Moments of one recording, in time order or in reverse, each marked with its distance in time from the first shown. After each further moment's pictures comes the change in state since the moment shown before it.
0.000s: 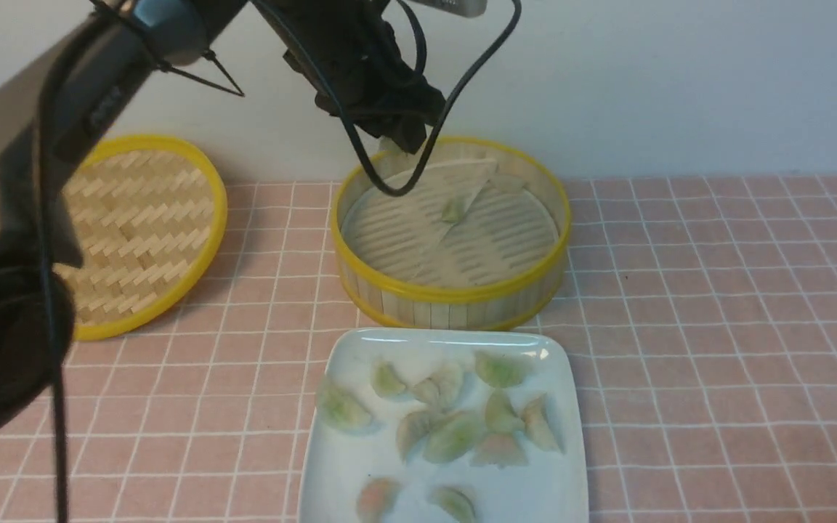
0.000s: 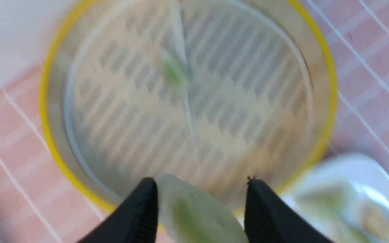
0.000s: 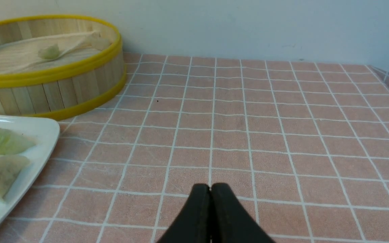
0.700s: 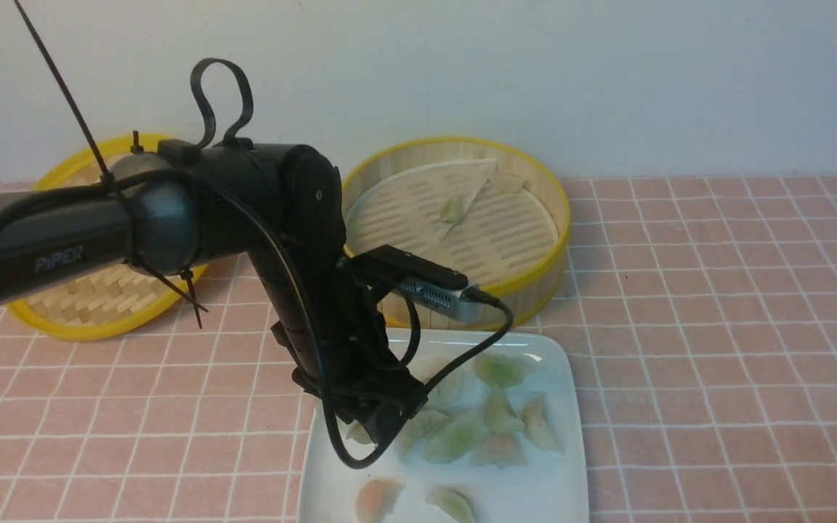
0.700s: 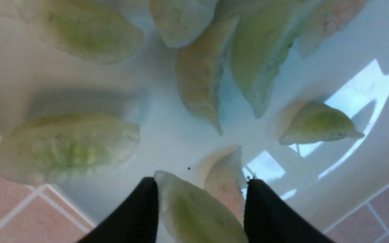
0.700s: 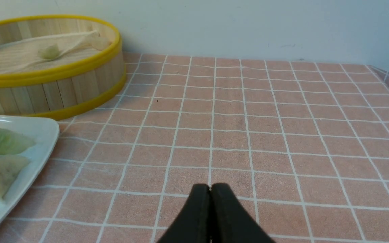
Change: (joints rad) right arm 0.000 0.000 0.000 0.000 0.000 0.000; left arm -0.104 -0.187 0.807 -0.085 -0.203 0.038
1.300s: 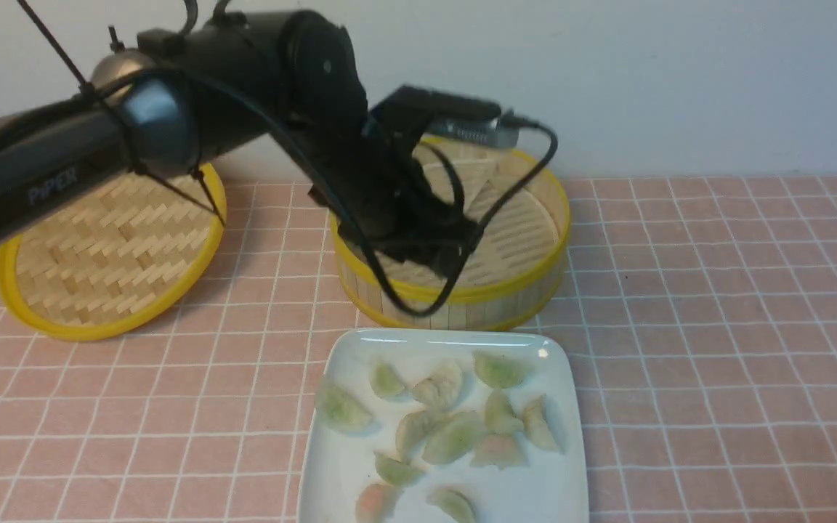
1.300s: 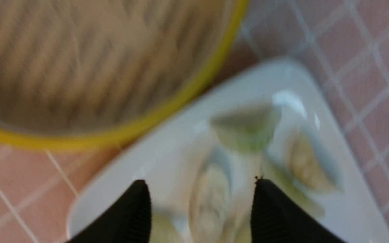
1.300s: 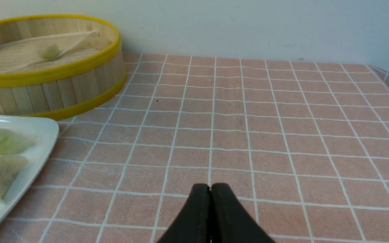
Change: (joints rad) right arm 0.000 0.000 0.000 0.000 0.000 0.000; left arm 0.017 0.064 -0.423 0.034 -0.083 -0.164
